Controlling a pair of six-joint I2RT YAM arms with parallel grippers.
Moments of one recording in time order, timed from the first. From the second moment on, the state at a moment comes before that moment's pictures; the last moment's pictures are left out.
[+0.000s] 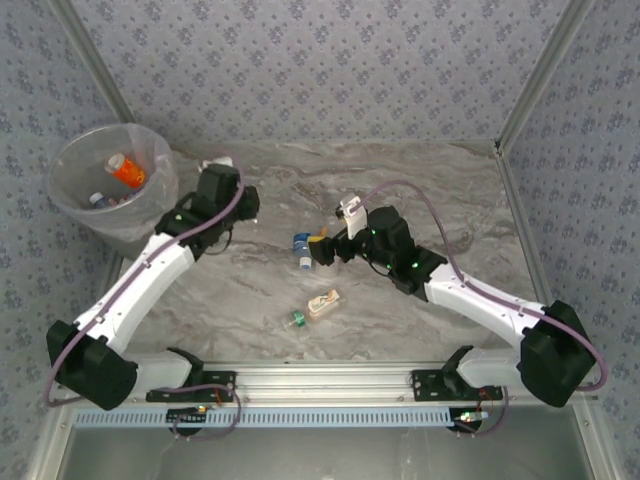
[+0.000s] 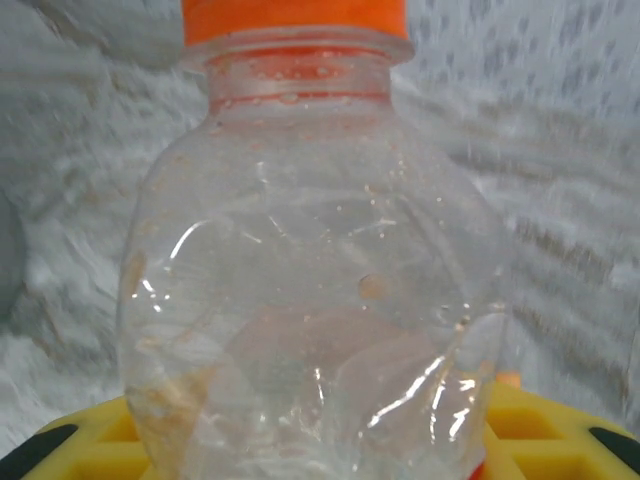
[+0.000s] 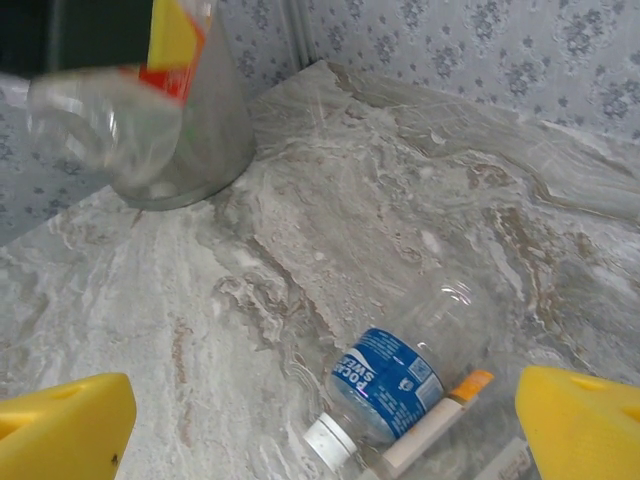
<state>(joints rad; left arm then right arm) -0.45 1.26 1.22 -0.59 -0.26 -0.50 0.74 1.26 0.82 0.11 -0.13 0.12</state>
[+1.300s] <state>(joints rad) 0.28 1.46 1.55 -0.68 0.00 -0.44 0.77 1.24 0.84 0.09 -0.11 0.08</state>
